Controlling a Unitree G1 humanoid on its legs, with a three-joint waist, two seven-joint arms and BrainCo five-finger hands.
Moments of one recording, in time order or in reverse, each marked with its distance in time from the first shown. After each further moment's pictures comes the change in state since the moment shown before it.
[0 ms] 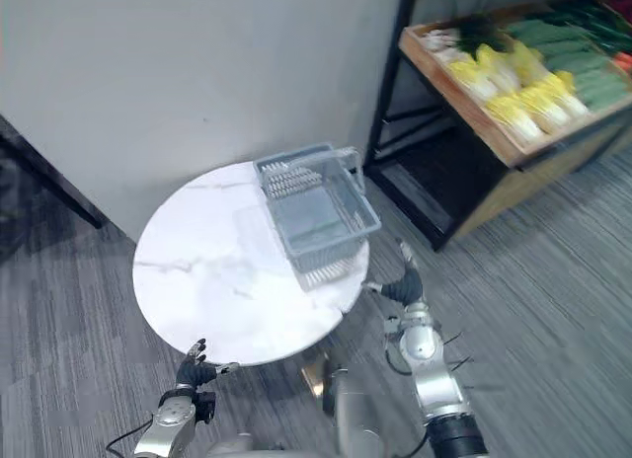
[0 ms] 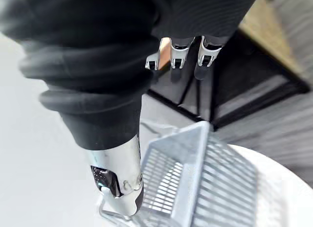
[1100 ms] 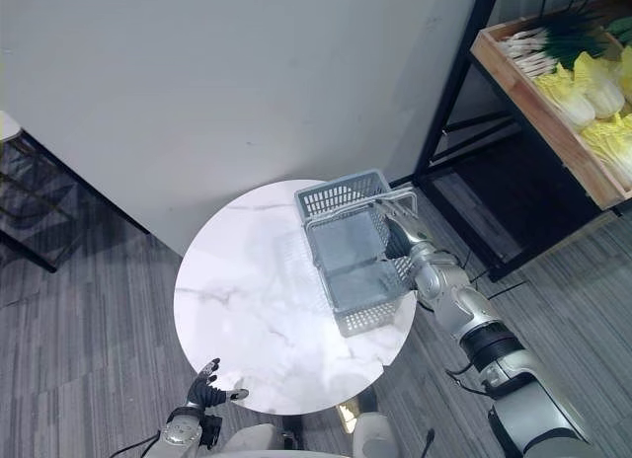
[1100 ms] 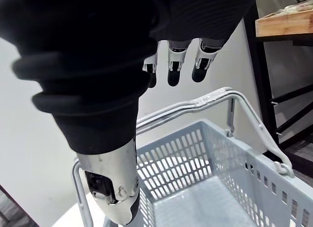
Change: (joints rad) left arm 0.063 0.029 -0.069 0.031 0.062 -0.013 -0.021; right arm -0.417 -0.318 0.352 0.380 -0.257 -0.019 0.067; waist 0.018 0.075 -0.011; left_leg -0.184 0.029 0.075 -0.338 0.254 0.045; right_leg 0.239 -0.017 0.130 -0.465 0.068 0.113
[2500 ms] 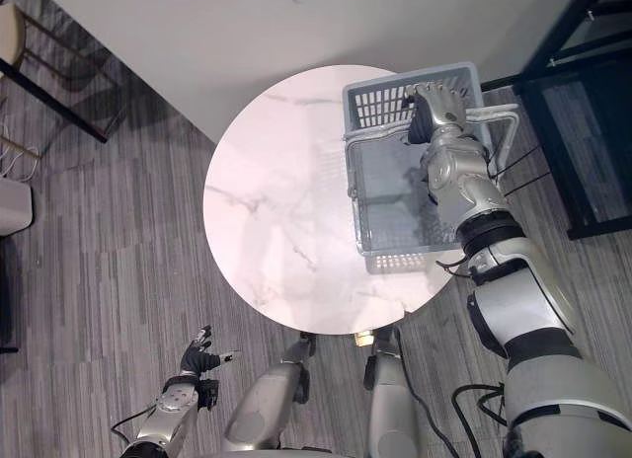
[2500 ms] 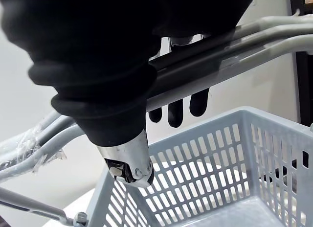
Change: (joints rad) left arm -0.117 0.016 0.050 -0.002 -0.156 -0.034 0.022; right arm -0.590 0.000 0.037 0.412 0.024 0.064 -0.086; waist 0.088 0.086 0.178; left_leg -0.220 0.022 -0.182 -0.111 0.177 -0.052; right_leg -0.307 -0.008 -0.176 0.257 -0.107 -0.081
